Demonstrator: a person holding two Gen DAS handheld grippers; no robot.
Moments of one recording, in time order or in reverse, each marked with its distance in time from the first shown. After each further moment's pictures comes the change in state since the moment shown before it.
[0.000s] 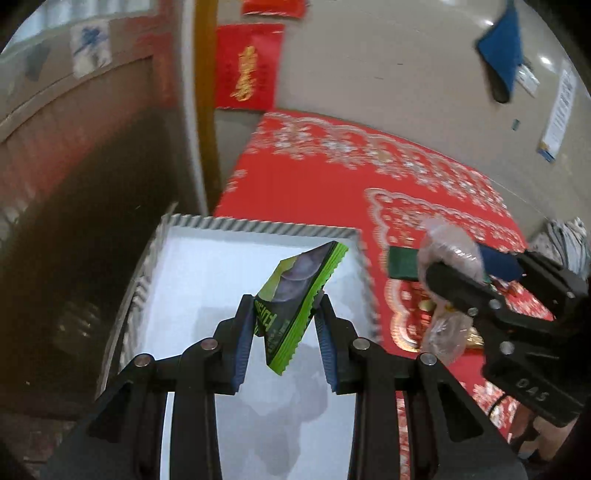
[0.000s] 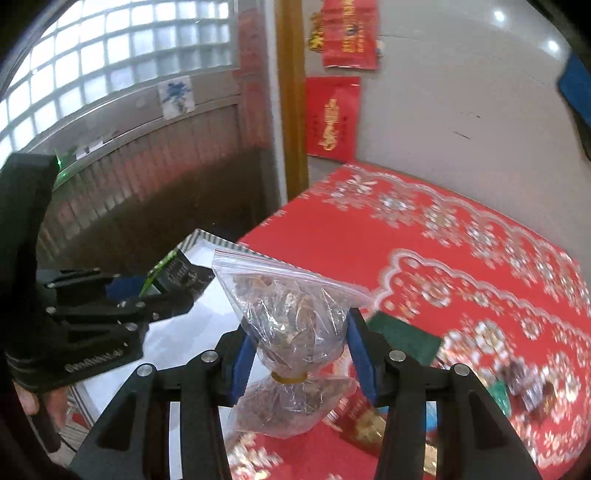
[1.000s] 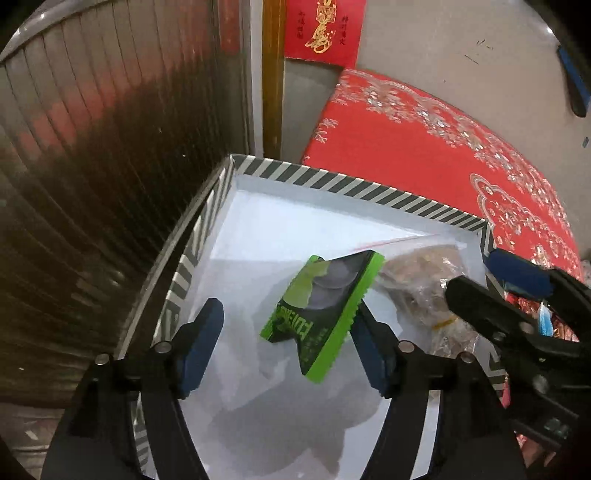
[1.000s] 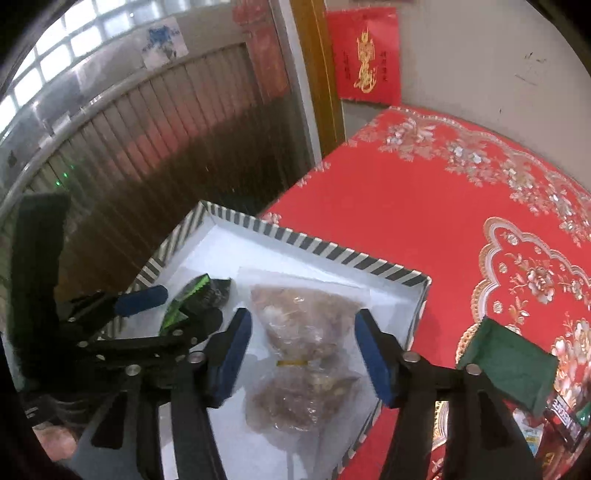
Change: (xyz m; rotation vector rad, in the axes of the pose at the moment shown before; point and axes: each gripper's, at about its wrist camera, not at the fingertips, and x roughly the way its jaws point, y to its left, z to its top) left arm 0.079 0.052 0.000 -0.113 0.114 0.166; right arm 0.115 0.033 0.011 0.075 0.164 0.131
